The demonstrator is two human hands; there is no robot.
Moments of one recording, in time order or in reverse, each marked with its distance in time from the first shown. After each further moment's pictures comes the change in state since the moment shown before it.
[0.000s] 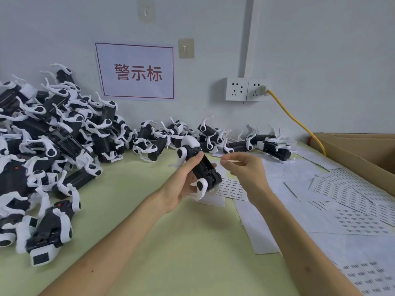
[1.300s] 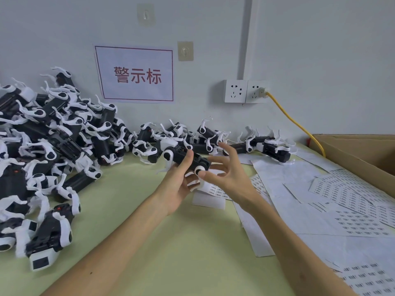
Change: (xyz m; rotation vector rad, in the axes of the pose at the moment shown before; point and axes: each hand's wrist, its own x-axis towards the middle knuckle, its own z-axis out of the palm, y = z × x) left_hand -0.003 0.003 0.003 -0.254 0.088 0.086; right_hand -0.016 -0.002 0.019 -0.096 -0.281 -0.094
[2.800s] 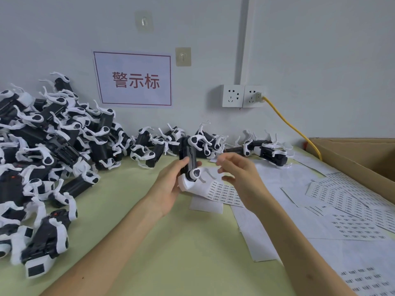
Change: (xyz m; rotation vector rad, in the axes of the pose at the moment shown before) left_hand 0.011 0.005 -0.011 0.017 0.101 0.019; right_hand 0.006 -0.009 -0.020 0.328 0.118 0.081
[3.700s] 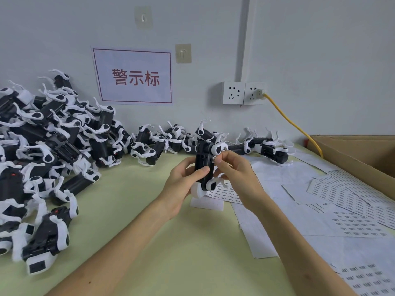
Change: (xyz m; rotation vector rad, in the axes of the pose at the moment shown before) left_hand -0.014 -0.011 0.018 0.171 -0.076 0.105; right_hand -0.006 -0.001 0.009 -0.146 -0.074 -0.094
